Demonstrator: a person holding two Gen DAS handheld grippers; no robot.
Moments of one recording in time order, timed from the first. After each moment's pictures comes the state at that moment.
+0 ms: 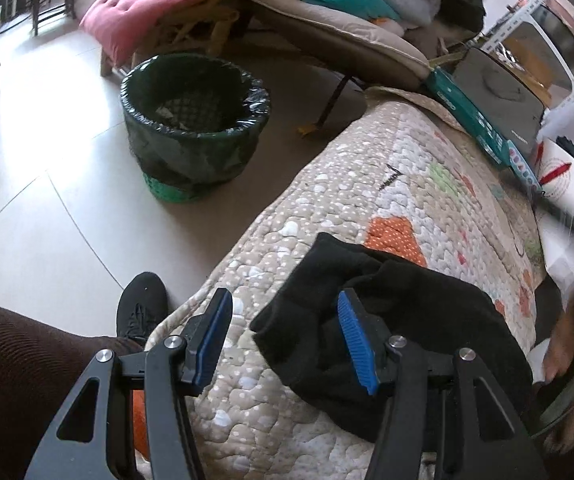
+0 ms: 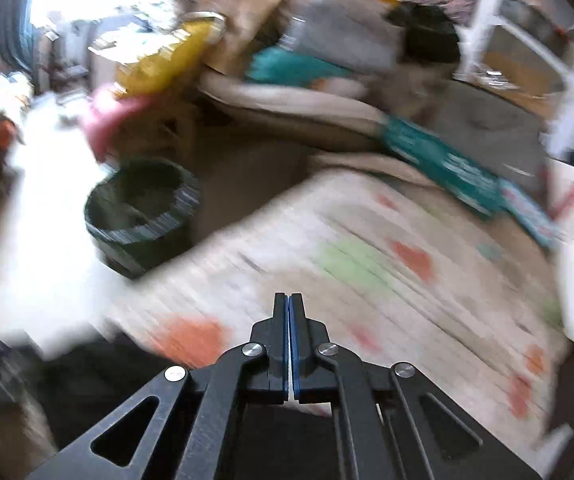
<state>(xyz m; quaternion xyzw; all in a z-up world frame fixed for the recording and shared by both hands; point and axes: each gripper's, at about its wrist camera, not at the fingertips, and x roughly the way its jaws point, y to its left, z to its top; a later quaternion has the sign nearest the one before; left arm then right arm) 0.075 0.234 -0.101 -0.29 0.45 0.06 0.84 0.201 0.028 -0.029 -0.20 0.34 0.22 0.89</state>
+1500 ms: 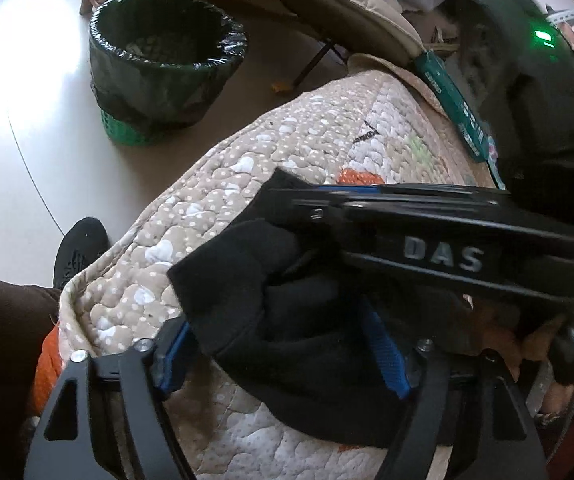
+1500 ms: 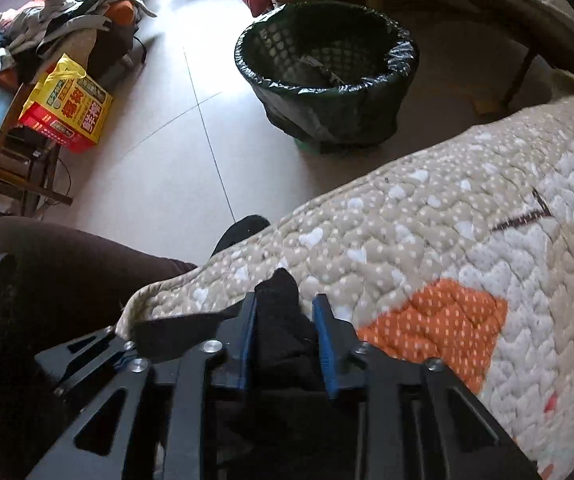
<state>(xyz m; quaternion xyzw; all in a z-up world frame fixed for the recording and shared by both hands) 0.082 0.208 -0.137 -0.37 0.48 -0.01 0.80 0.202 0.135 -0.143 -0.25 0.58 0.42 0.66</state>
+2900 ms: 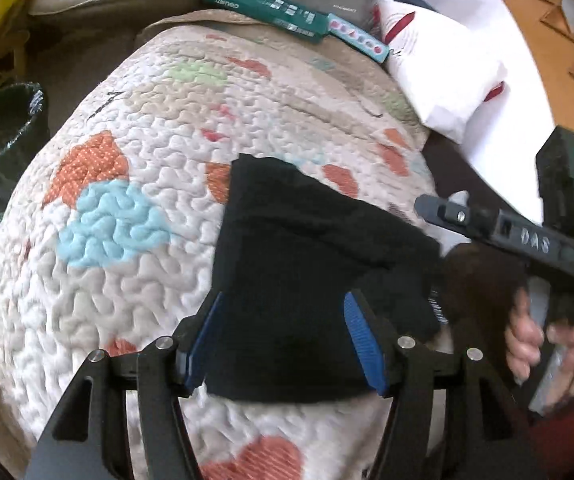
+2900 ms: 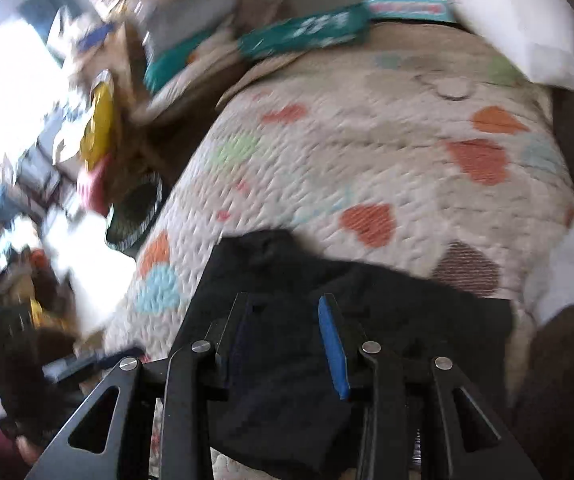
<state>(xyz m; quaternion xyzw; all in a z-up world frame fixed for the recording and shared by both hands) 0.073 0.014 -0.060 -0.17 0.49 -0.20 0.83 0.129 -0.236 -0.031 0.06 0.48 0.17 0.86</state>
